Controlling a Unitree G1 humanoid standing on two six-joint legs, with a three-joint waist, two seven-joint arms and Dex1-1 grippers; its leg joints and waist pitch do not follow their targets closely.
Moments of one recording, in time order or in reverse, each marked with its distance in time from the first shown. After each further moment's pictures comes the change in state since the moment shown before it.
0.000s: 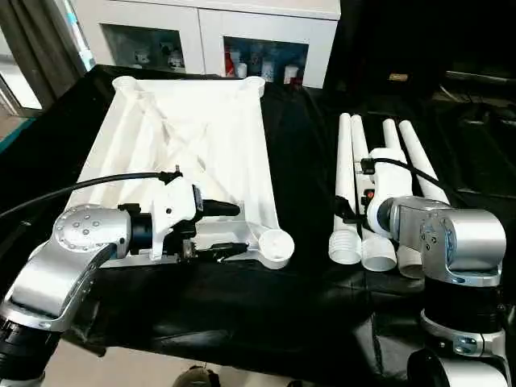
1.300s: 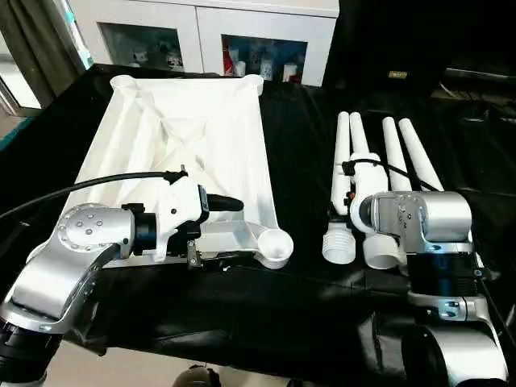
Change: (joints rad) left arm 0.002 -0.001 -0.004 -0.055 -0.001 0.052 0.005; right arm -0.115 -0.006 0.015 0.336 0.032 -0.097 0.034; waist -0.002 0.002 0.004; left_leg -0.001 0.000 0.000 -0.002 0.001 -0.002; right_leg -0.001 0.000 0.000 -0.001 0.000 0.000
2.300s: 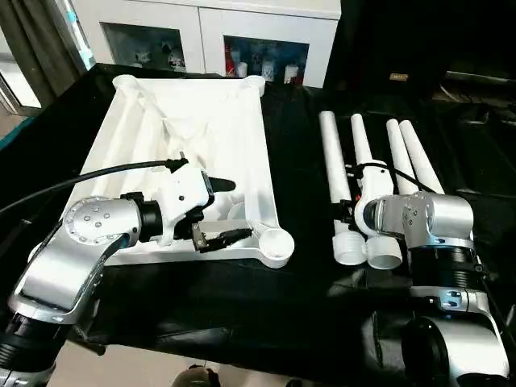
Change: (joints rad) left arm -0.051 -0.038 -0.011 0.054 0.101 -0.027 0.139; right arm -0.024 0.014 -0.130 0.140 0.047 -0.089 -0.020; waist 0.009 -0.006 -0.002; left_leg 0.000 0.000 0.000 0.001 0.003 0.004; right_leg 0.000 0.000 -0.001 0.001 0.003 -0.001
